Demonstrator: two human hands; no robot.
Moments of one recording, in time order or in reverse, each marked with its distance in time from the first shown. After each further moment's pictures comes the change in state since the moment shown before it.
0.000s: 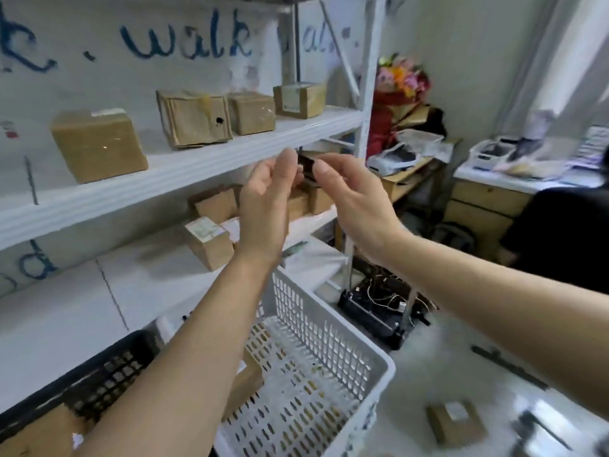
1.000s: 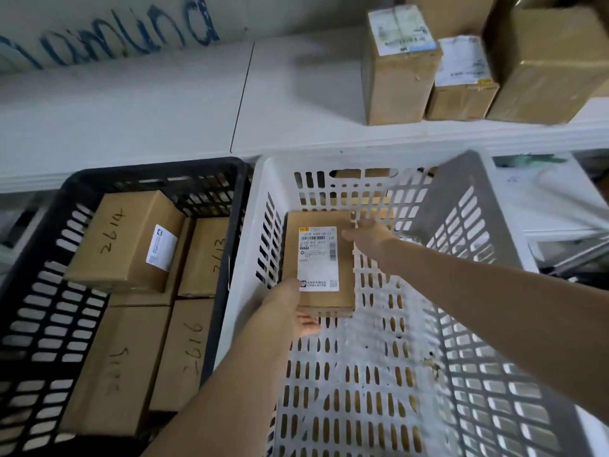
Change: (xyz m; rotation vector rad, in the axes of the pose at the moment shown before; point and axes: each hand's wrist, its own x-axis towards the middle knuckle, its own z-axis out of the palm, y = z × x) left_hand -0.125 -0.368 -0.176 -0.281 1.156 -1.433; right_hand 0.015 0.449 0.282 -0.300 -1.042 0.810
